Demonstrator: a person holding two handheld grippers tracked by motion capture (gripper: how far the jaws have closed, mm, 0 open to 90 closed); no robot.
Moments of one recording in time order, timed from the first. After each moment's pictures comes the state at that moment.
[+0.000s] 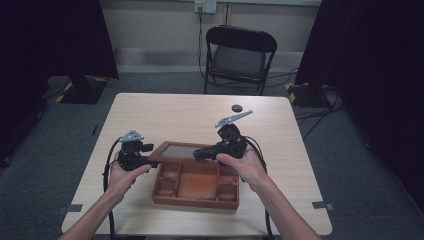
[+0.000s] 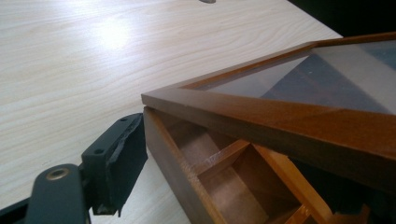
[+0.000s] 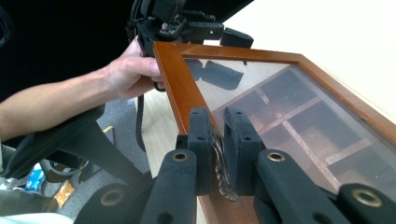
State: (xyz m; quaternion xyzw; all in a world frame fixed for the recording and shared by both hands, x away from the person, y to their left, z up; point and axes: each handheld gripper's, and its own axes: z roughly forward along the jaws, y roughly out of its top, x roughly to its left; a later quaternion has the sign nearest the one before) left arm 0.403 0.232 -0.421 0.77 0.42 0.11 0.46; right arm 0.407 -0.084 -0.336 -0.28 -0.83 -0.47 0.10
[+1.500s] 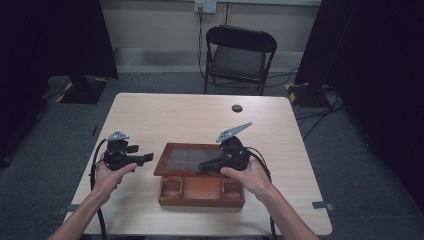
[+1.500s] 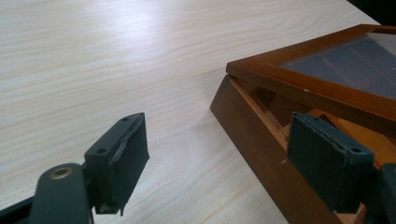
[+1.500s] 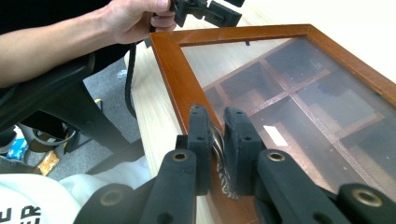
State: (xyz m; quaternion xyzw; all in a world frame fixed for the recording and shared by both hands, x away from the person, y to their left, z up) left arm 0.411 0.275 -0.435 0.76 0.47 0.11 0.44; right arm 0.387 -0.092 -0.353 -0.24 -0.86 -0.43 0.09
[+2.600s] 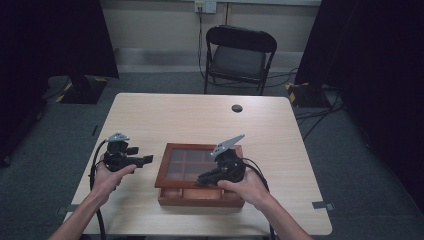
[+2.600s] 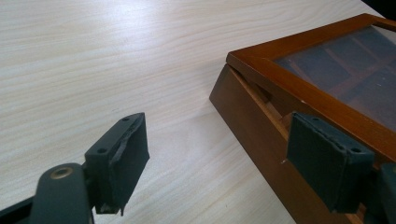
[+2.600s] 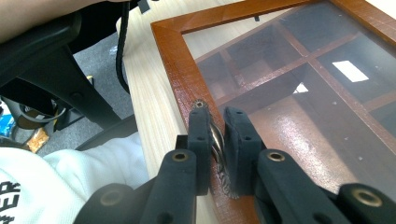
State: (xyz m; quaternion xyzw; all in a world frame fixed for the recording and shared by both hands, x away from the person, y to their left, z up) left arm 0.409 0.277 -0.438 0.77 0.47 0.10 0.43; right arm 0.371 -0.084 -0.379 -0.22 -0.89 -0.40 0.08
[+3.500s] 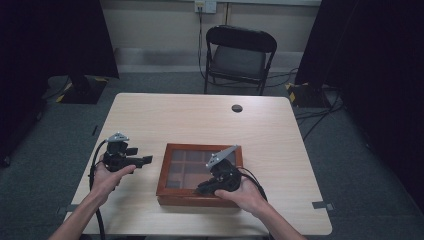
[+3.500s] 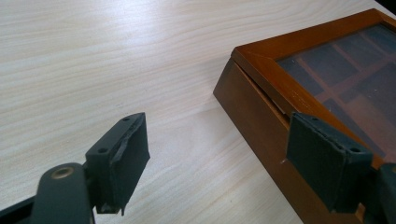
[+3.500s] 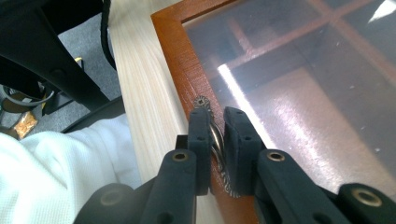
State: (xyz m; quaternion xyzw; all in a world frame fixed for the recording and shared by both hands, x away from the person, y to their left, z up) left arm 0.410 0.278 -0.440 0.77 0.47 0.11 0.42; right arm 0.362 -0.075 -0.411 -0.22 -0.90 -0.36 0.08
